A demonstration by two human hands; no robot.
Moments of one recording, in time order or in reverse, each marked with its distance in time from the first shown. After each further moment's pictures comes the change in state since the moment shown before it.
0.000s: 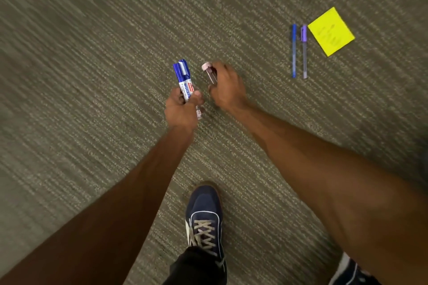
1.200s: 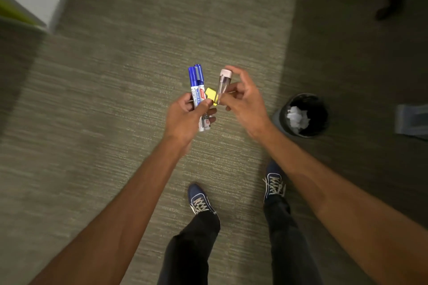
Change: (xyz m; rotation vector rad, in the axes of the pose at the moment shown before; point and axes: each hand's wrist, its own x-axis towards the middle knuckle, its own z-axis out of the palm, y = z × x) left_hand -0.417 0.428 0.030 0.220 -0.718 0.196; right_hand -0.349 -0.187 -0.519 0.977 0.470 0.180
